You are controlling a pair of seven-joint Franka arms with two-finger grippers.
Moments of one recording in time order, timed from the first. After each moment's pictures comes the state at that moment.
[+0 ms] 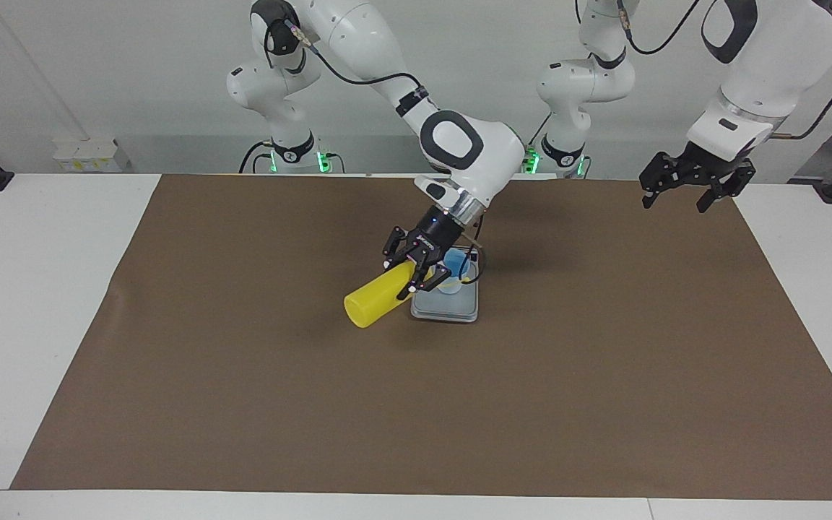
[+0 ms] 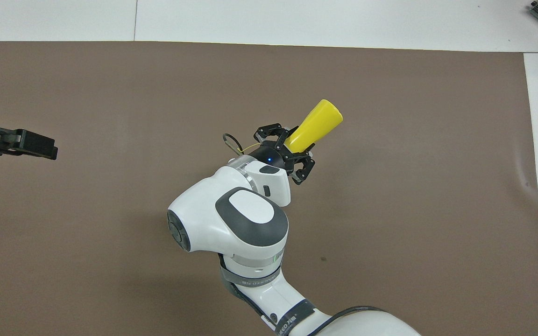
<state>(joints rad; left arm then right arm) 0.02 -0.01 -0.11 -1.58 -0.03 1.57 0.05 0.69 0.47 0.10 -1.53 -1.05 1.76 1.99</state>
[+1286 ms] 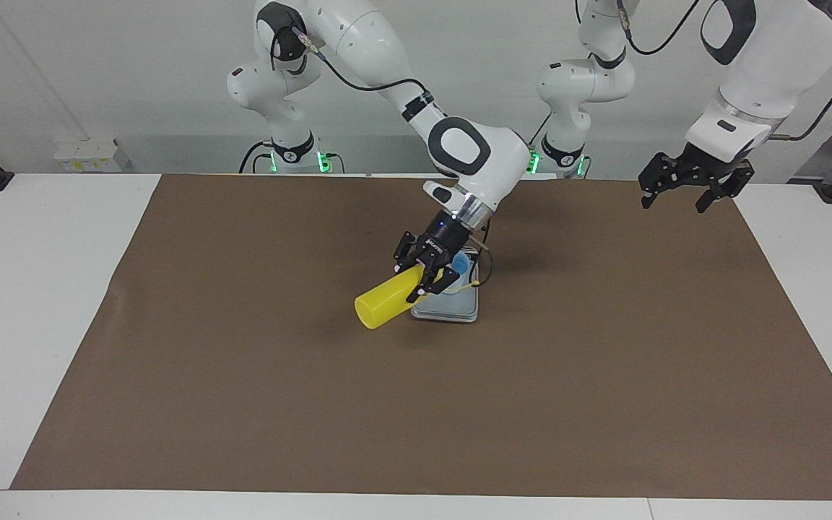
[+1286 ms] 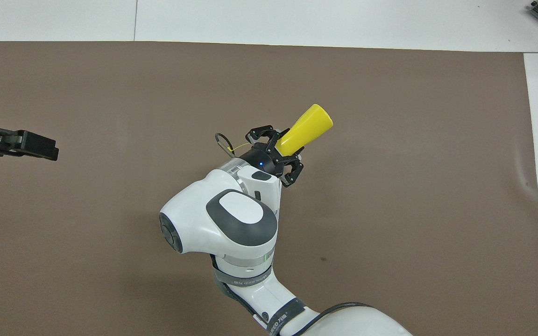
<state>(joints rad) 0.02 -0.01 -0.11 -1.59 -0.03 1.57 0.05 0.70 0.51 0.10 -1.53 -1.04 1.77 2.13</state>
